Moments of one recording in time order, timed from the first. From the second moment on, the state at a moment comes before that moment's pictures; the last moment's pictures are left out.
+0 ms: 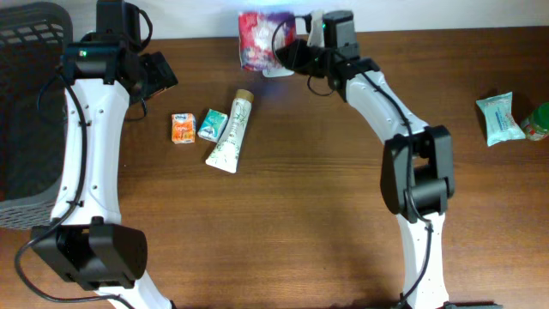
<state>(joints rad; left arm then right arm) -0.01 1.90 2.03 -1.25 -0.19 -0.49 0.25 2.38 1.96 -0.20 -0.53 0.58</state>
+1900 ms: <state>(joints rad) -0.01 1.90 2.03 -1.25 -0.19 -0.49 -0.62 1.80 1.96 -1.36 -0.51 0.25</state>
